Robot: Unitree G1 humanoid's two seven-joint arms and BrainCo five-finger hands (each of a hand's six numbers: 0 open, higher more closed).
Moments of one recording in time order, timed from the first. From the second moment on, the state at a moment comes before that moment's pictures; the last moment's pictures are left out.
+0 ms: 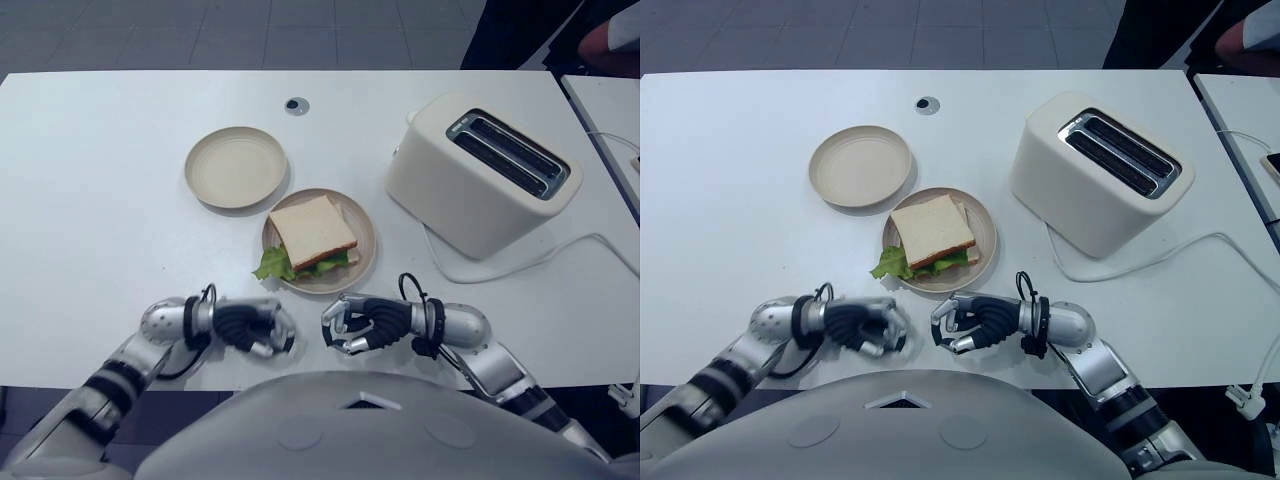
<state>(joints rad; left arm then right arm) 0.00 0.60 -0.55 0.45 -0.13 -0.97 -0.81 0.23 -0.51 0.47 -0.09 0.00 -0.44 0.78</state>
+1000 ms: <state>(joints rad) -0.14 0.28 -0.26 0.37 0.08 -1.06 0.15 -0.08 -0.25 0.20 0.28 0.02 -0.94 0.04</state>
